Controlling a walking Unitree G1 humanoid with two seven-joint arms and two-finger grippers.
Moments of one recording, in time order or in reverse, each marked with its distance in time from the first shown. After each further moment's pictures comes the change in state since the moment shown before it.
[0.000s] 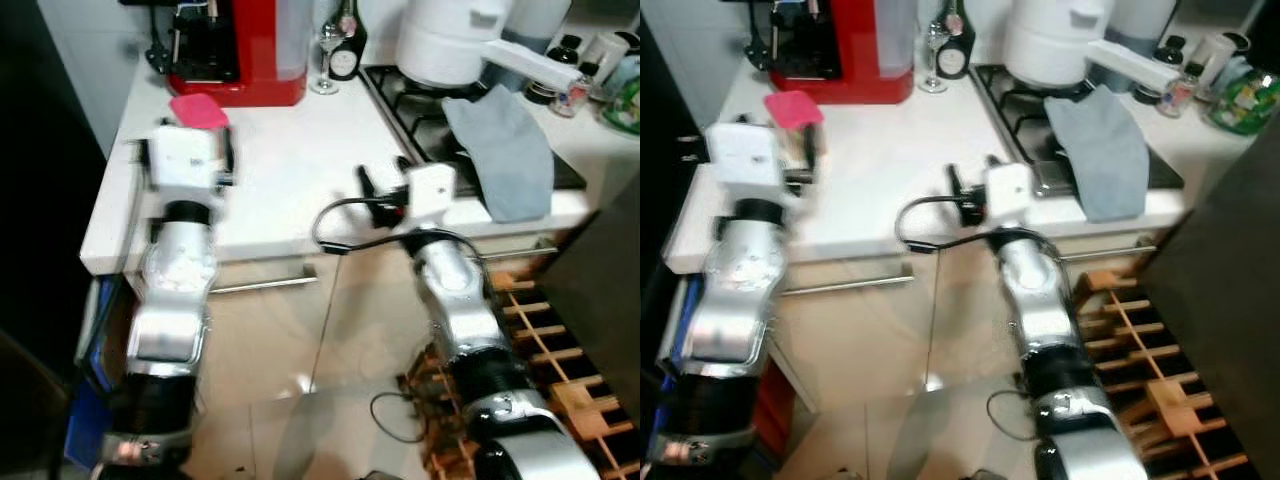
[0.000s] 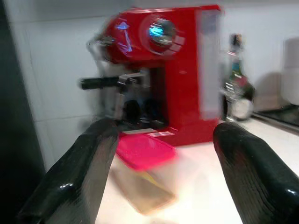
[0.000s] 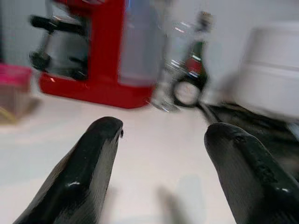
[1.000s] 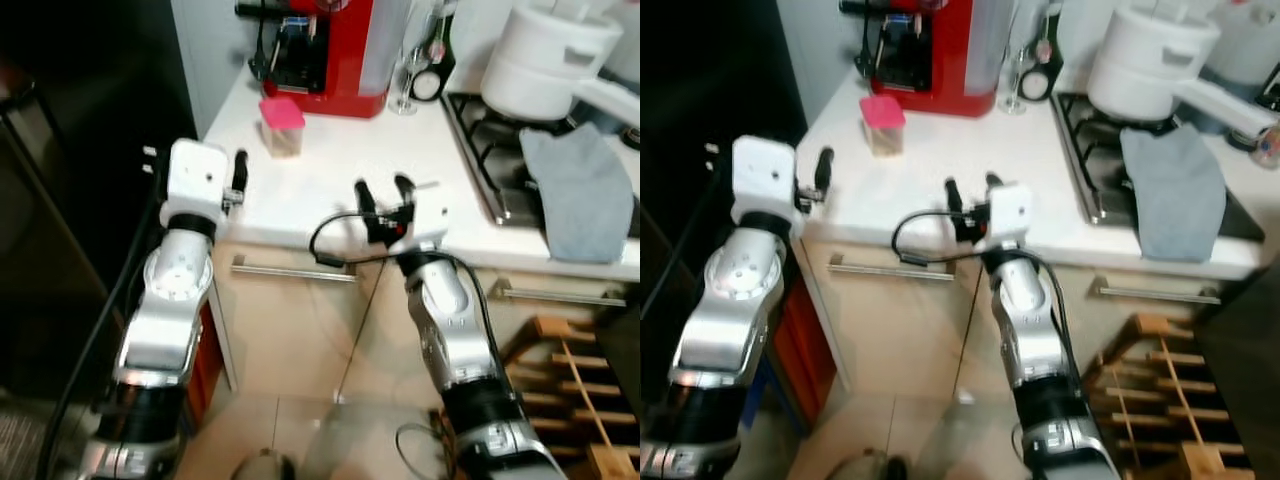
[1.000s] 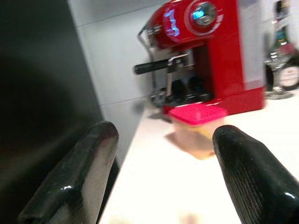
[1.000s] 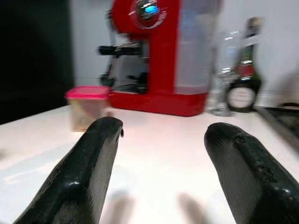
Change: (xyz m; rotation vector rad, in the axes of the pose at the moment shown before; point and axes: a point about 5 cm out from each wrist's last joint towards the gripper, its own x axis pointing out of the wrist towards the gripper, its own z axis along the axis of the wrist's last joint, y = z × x) left arm -0.009 0.011 -0.021 0.085 0.120 -0.070; right arm -0.019 0.013 -0.008 0.097 -0.001 -0.050
